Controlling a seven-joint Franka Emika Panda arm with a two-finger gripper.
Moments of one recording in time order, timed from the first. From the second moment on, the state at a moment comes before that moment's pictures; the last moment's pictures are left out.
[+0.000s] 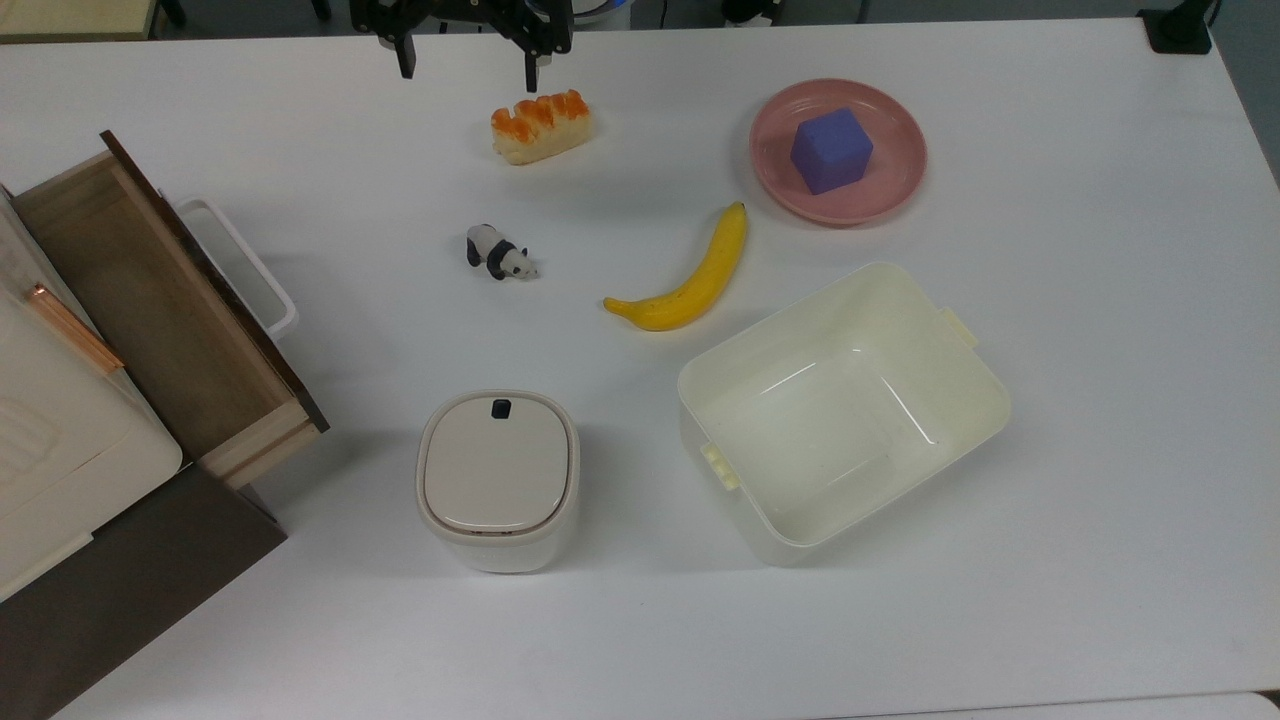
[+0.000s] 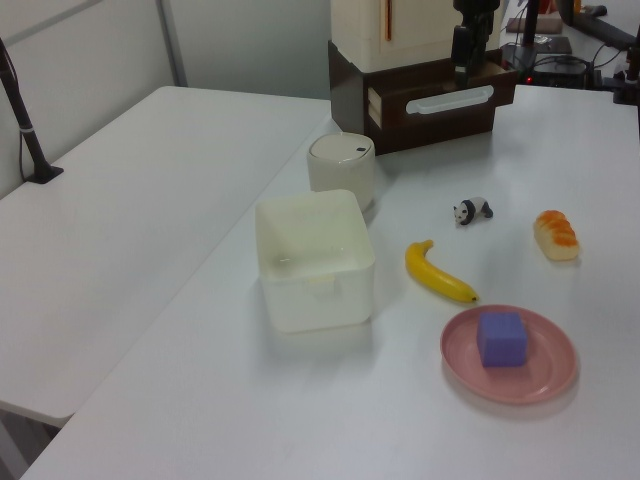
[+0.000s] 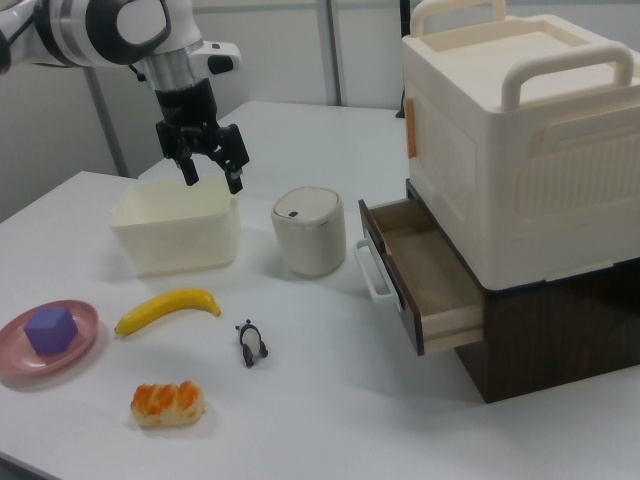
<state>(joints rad) 0.06 0.05 -0.09 -1.58 -0.06 1.66 0.04</state>
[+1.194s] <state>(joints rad) 0.06 0.06 -0.09 -1.61 -0.06 1.63 -0.22</state>
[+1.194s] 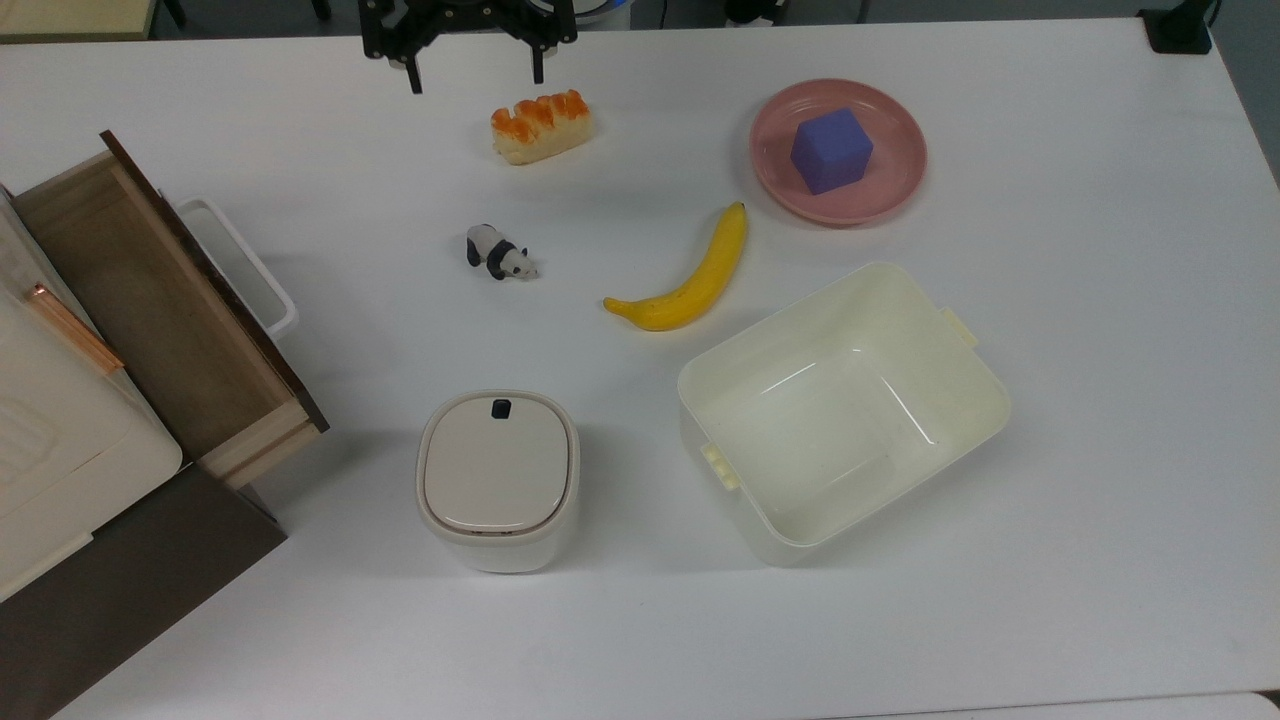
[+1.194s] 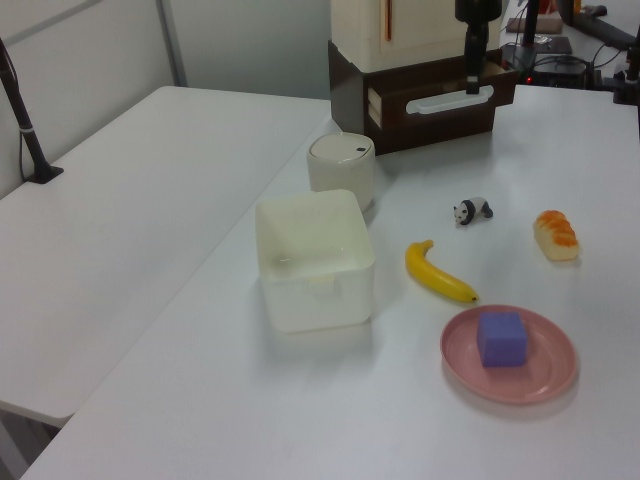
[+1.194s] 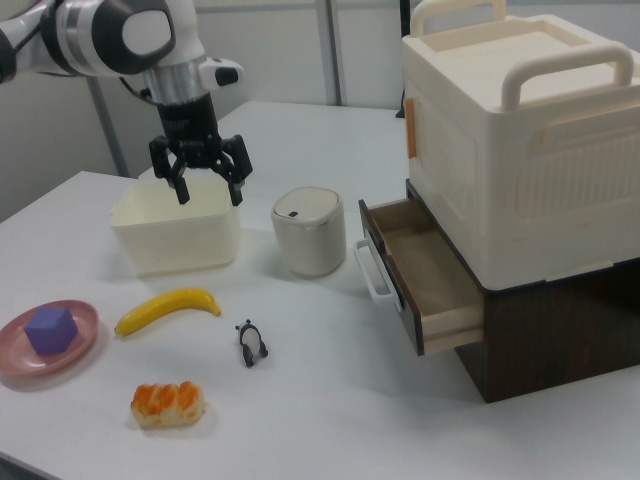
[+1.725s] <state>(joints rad) 0.05 -0.02 -0.09 -1.84 -0.08 1.75 -0.53</state>
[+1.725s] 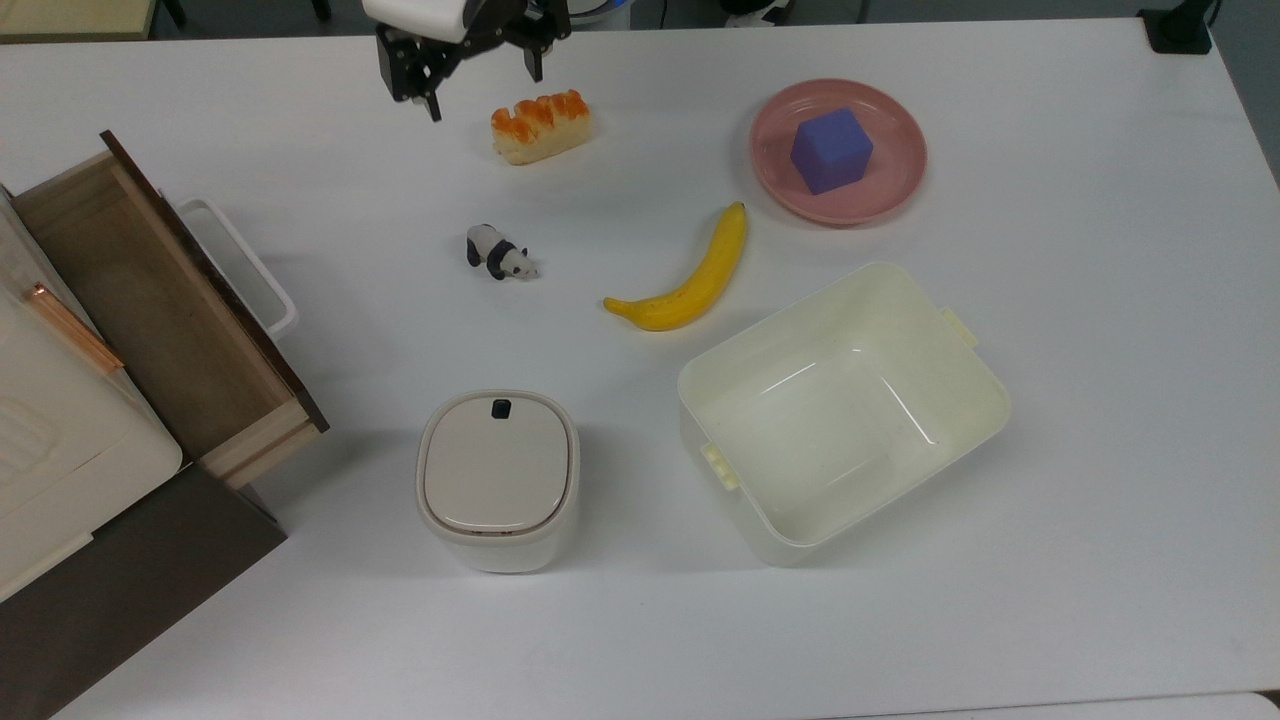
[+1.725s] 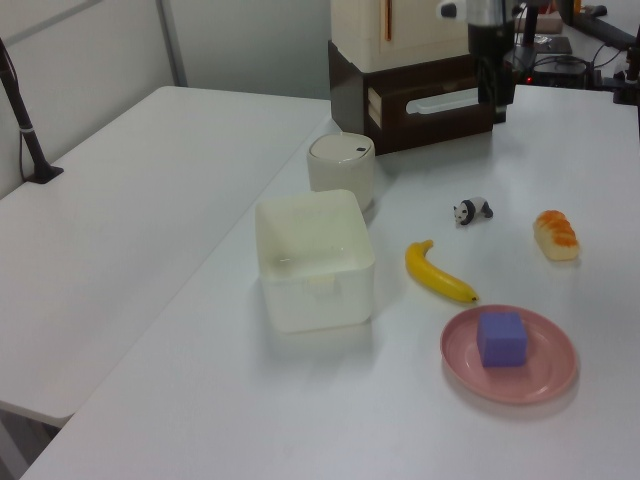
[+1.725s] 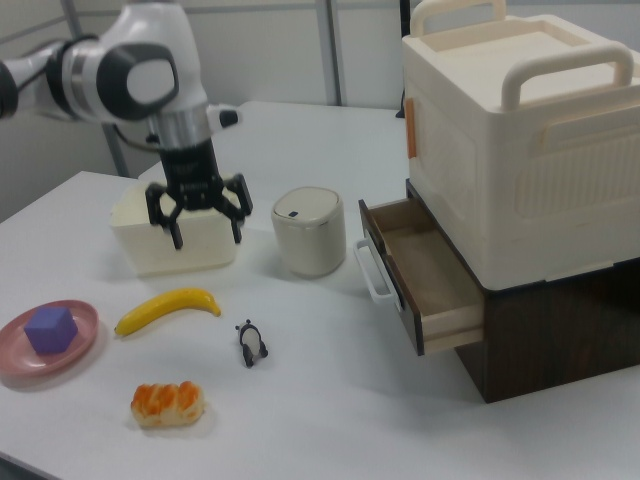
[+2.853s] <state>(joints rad) 0.05 0.20 -0.09 -2.11 -0.22 2.23 -0.60</state>
